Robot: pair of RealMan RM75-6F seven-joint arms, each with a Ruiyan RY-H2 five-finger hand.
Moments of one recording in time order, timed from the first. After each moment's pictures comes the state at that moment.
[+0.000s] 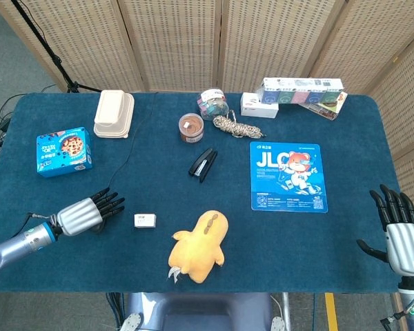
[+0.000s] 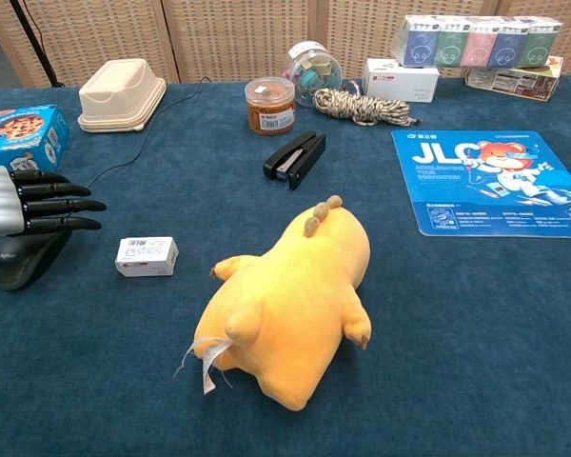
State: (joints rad) left arm -0.58 -1.68 0.32 -0.25 2.02 1.41 -0.23; right arm 0.08 -1.13 0.09 -1.59 -1.55 1.56 -0.02
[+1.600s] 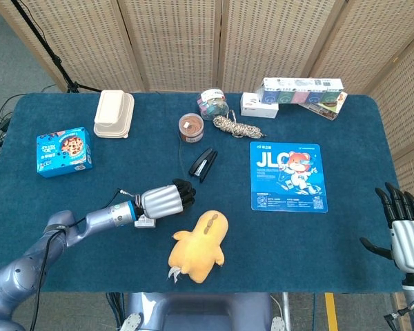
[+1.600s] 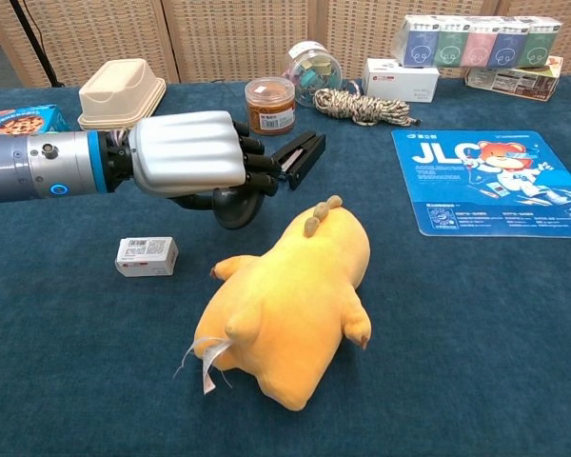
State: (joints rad) left arm -1.00 -1.85 0.22 -0.46 1.94 1.27 0.00; right arm 0.09 -1.11 0.10 -1.60 -1.50 1.52 0.02
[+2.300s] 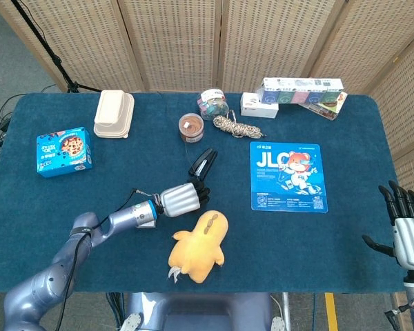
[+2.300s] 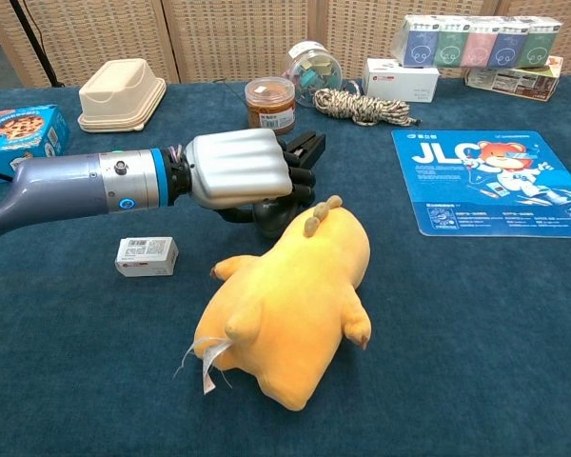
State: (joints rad) left arm -1.05 -2.04 0.21 -0.25 1.89 1.17 -0.12; right arm 0.09 -1.11 0.12 -1.59 -1.47 1.51 0.03
